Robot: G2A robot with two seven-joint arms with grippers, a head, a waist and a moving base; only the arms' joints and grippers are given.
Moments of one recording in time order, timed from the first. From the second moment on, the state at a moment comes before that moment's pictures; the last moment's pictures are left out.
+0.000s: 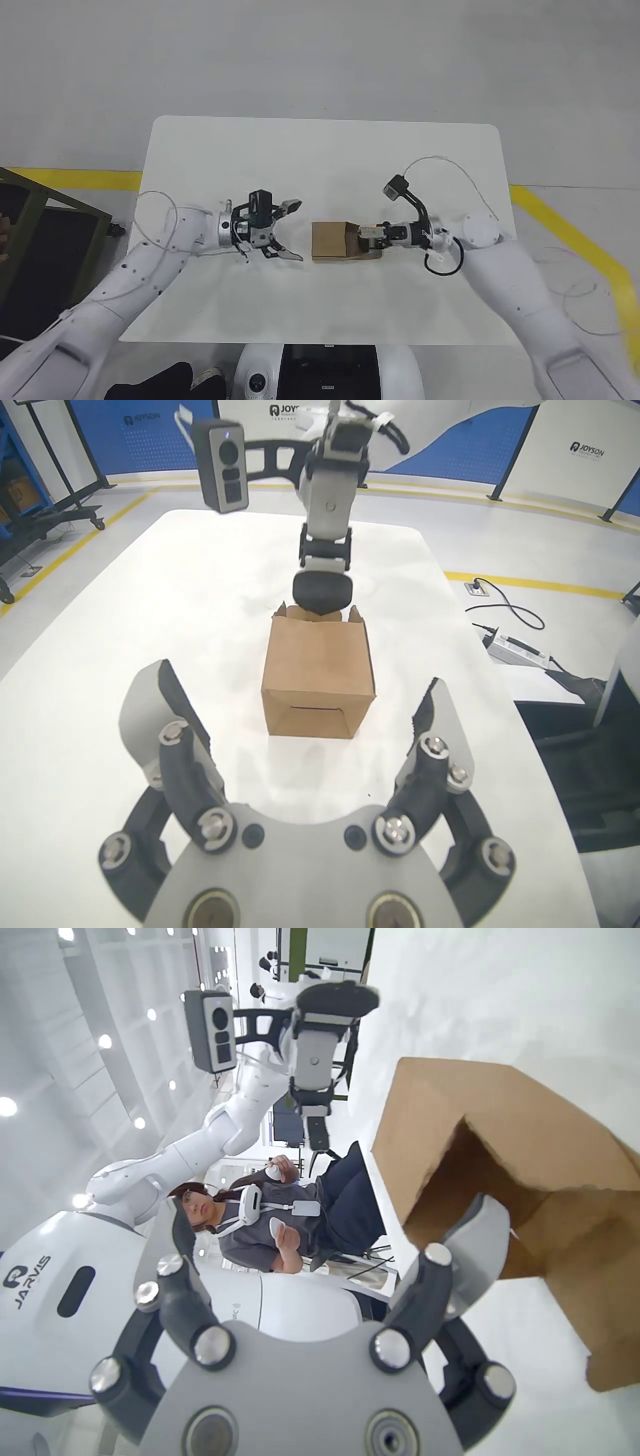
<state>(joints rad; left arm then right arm) 0.99 -0.89 -0.82 -1.27 1.50 -0.94 0.59 -0.95 -1.14 0.92 -1.11 0.57 -0.50 1.32</state>
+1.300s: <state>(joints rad) 0.80 -1.08 -0.58 -1.02 1.58 -0.86 0.63 -1.21 -1.04 1.18 -1.40 0.52 -0.48 1.23</state>
